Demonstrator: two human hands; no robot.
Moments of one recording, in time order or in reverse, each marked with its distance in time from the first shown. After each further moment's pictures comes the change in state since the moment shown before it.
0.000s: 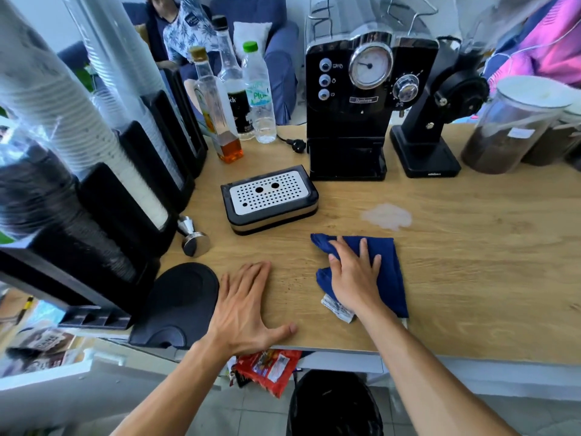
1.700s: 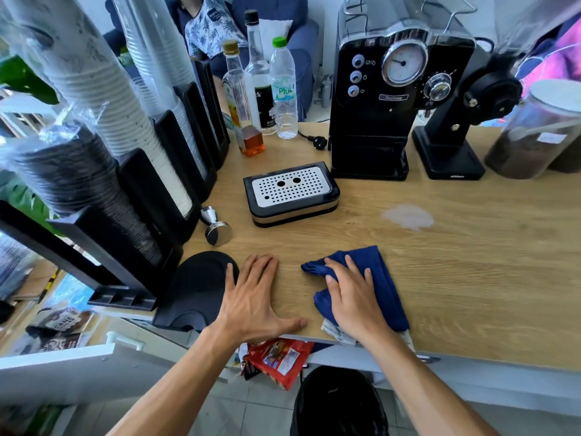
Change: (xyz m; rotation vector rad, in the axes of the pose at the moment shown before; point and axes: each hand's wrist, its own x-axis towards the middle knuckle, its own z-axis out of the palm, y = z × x) left_hand -0.007 -0.009 -0.011 0.066 -0.062 -0.109; right_hand -0.041 -0.018 0.024 0.010 -0.082 -0.178
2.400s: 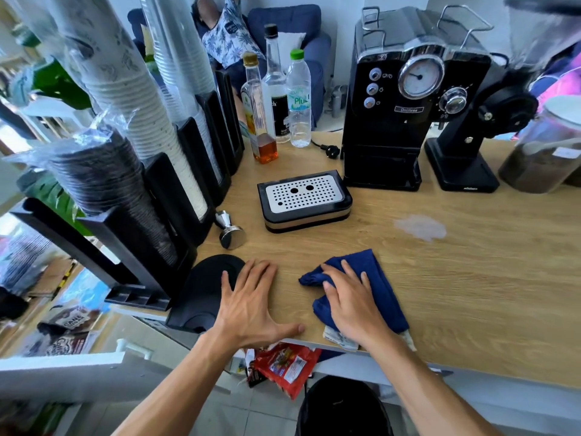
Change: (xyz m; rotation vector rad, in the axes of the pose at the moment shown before) left_hand -0.009 -0.016 -0.008 -0.015 -0.009 -0.054; right_hand 0.010 -0.007 0.012 -0.033 -0.062 -0.085
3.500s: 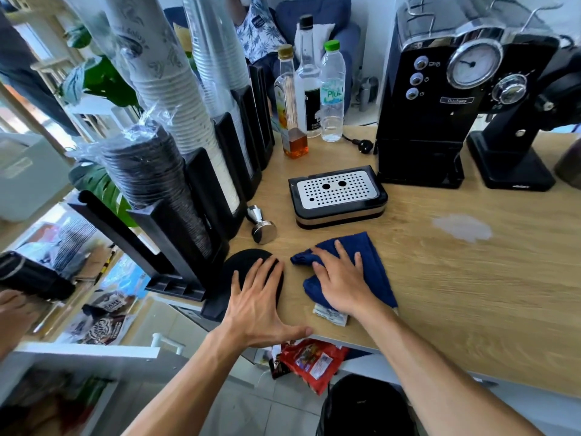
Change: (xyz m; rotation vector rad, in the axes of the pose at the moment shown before) left_hand -0.017 -0.034 -0.009 0.018 -0.029 -0.054; right_hand 0.051 -0.048 0.031 0.010 -0.150 -0.034
